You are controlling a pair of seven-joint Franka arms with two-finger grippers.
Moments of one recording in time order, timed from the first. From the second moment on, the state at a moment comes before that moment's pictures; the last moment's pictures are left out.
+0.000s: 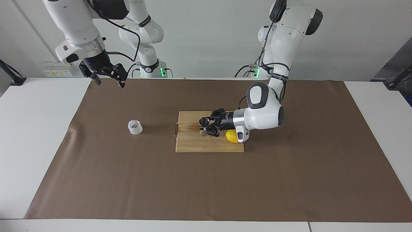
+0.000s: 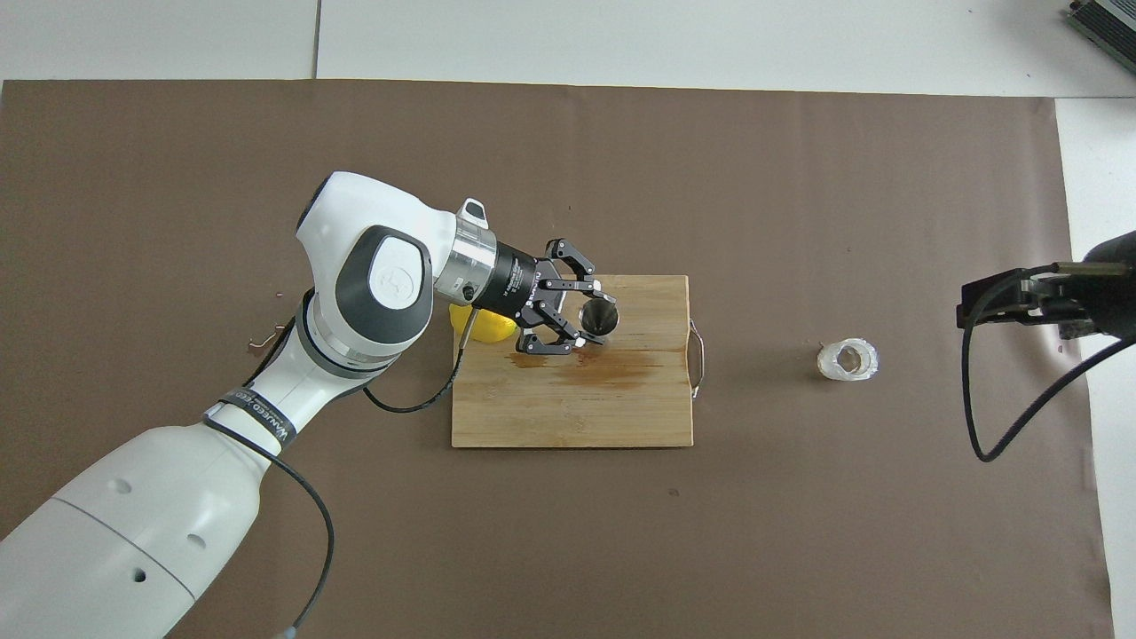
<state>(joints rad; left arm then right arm) -0.21 0.51 -0.33 -1.67 -1.01 2.05 -1.13 0.01 -0.06 0.00 -1.65 0.00 1.55 0.14</state>
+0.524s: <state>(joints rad) -0.21 0.53 -0.32 -1.67 -1.01 2.06 -1.12 0.01 -0.06 0.00 -1.65 0.00 1.55 0.14</state>
